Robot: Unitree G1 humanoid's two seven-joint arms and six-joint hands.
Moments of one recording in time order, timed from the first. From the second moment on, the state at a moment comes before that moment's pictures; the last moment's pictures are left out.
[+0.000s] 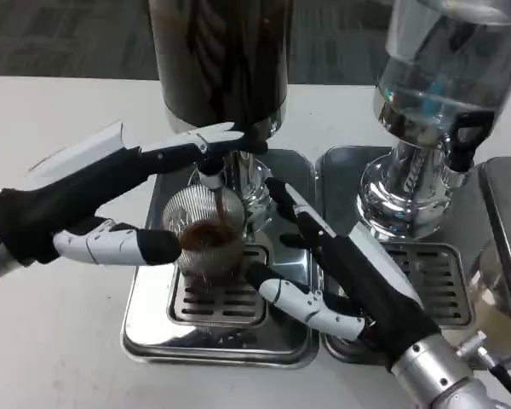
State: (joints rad) left arm -0.29 0.66 0.03 0.35 -0.26 -0.80 -0.90; right arm 0.09 -0.17 0.27 -0.05 -0.23 -0.23 0.19
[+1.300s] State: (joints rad) left arm -0.23 0.65 0.18 0.37 -0.34 -0.77 -0.85; right arm -0.03 -0.16 0.28 0.07 -0.21 -0.23 0.23
